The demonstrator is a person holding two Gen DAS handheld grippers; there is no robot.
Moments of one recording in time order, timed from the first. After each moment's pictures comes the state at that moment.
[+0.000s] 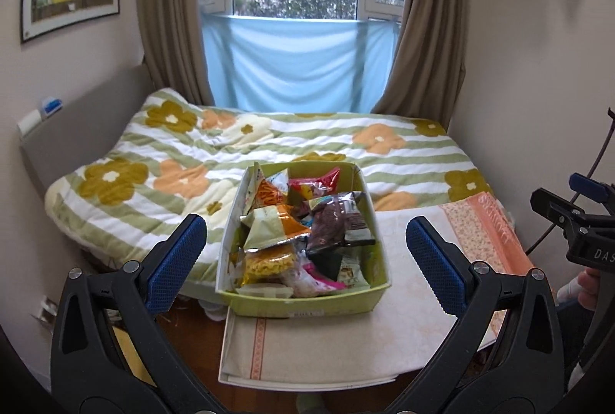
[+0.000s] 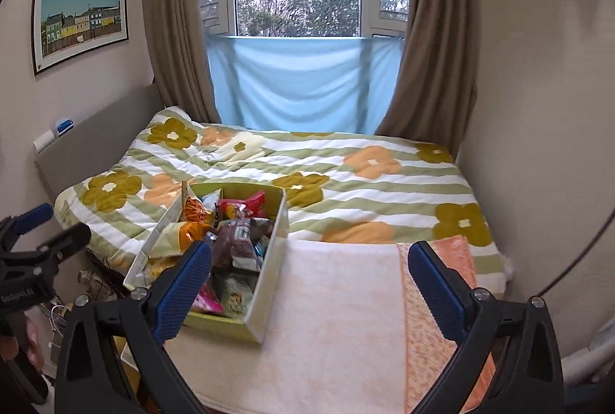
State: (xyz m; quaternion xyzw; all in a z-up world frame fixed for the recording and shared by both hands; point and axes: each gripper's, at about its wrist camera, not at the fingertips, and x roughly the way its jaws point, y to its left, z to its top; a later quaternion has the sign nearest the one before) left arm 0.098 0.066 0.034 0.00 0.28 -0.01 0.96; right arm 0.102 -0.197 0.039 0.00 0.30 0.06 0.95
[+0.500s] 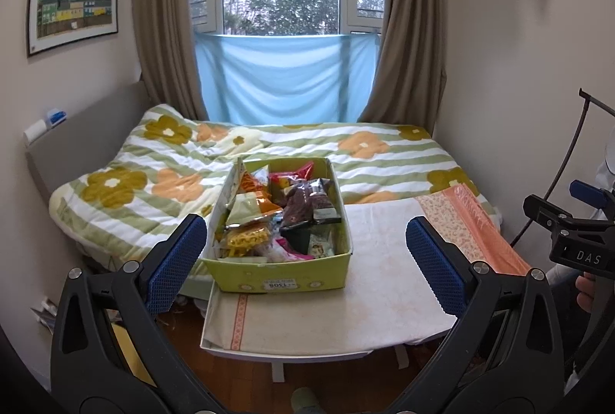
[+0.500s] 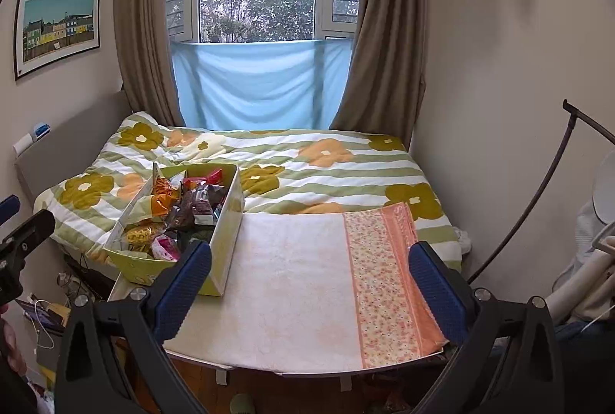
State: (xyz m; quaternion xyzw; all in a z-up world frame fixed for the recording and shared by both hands) left arm 0.008 0.020 0.030 0.01 0.25 -0.02 0.97; right arm 0.008 -0.240 0.026 0.00 0.29 -0.01 0.96
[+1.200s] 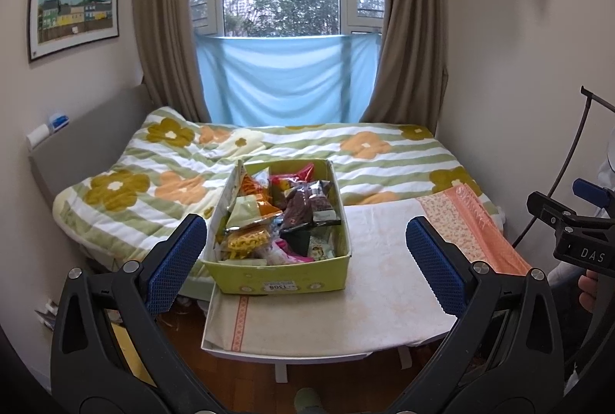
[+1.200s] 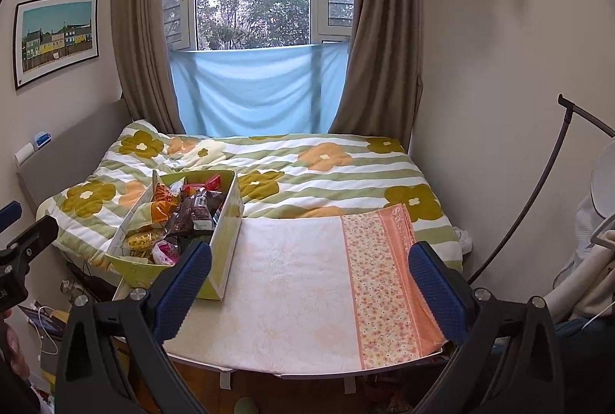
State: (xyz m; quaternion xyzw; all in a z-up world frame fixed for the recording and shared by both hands) left arm 0.013 0.015 0.035 0.02 0.25 -0.02 0.97; right arm 0.001 -0.252 0.028 0.01 0.28 -0.01 0.96
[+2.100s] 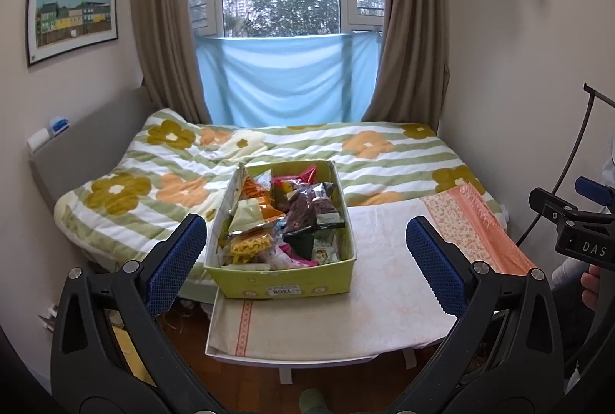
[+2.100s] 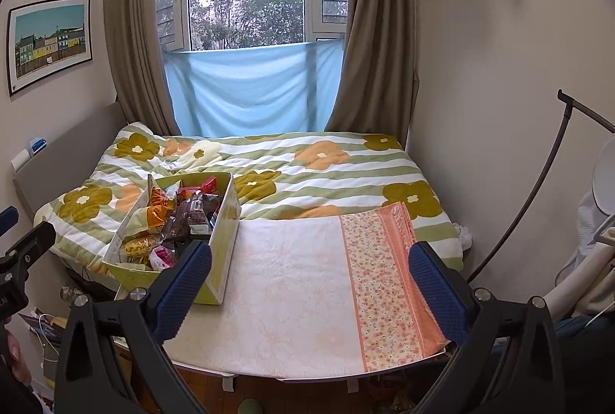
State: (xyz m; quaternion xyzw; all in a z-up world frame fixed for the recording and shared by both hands) left arm 0.023 0.019 0.033 0.02 0.25 -0.02 0.97; right arm 0.009 -0.257 0.032 0.02 0.29 -0.02 0.96
